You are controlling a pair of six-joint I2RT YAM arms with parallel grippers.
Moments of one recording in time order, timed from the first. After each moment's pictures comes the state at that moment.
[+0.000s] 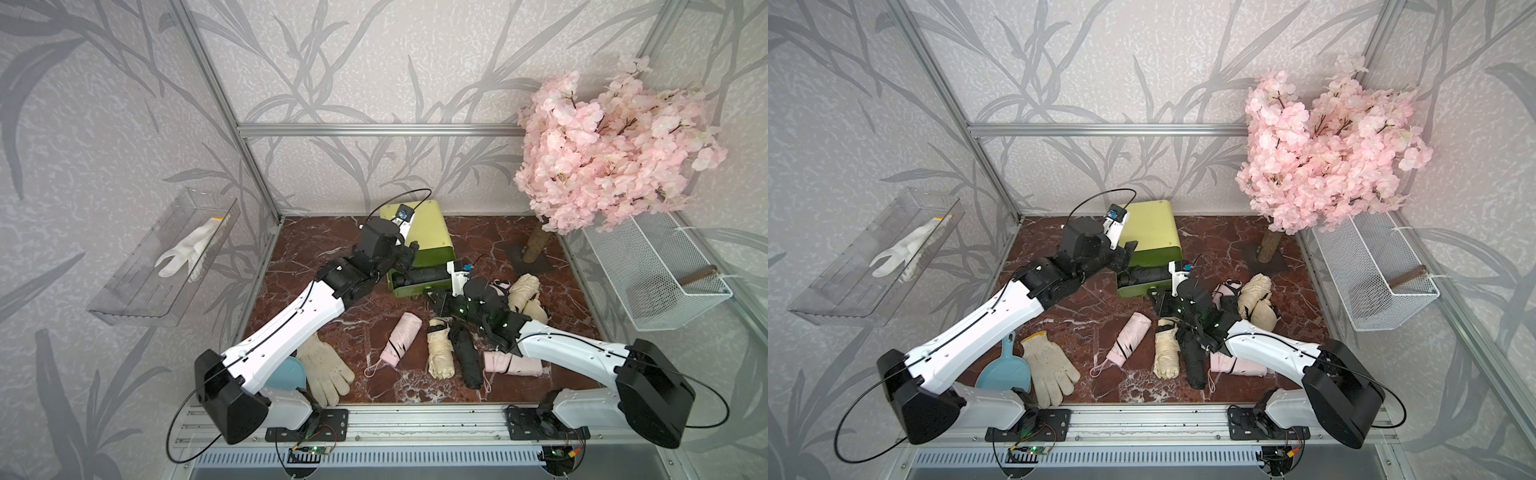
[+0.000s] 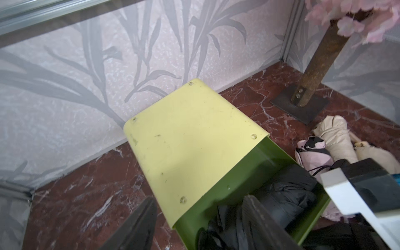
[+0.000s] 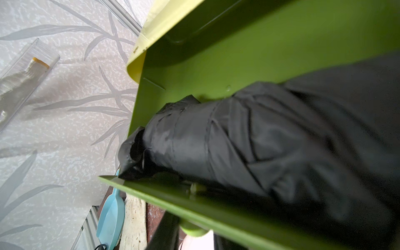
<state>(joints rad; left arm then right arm) -0.69 1.32 1.33 -0.44 -0.26 -0.03 0.78 1.33 0.68 0.25 -0.03 0.75</state>
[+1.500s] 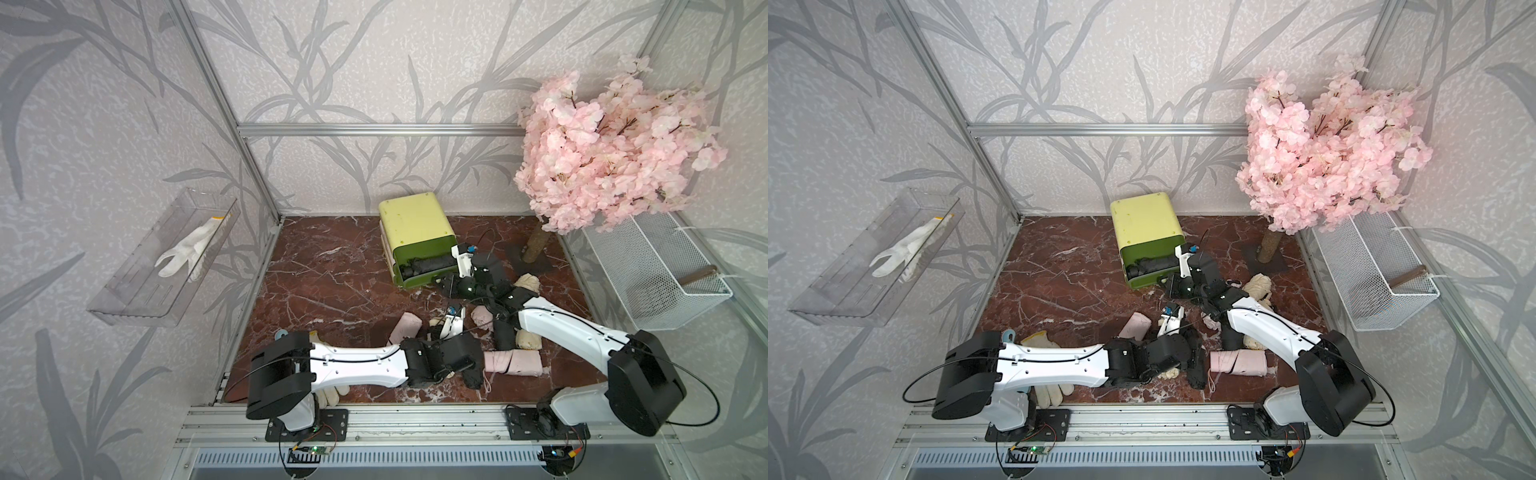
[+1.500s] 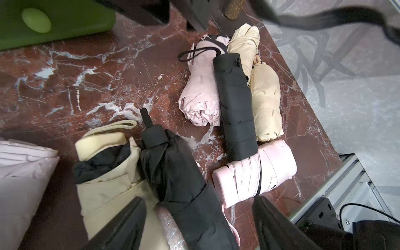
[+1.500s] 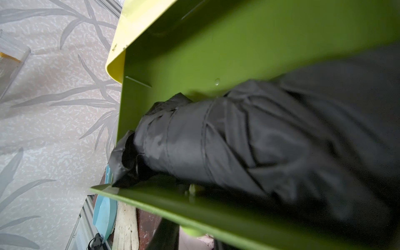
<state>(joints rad) -1.33 1.63 1.06 -0.21 -0.46 -0.93 0.57 1.41 0.87 0.00 -0.27 0.64</state>
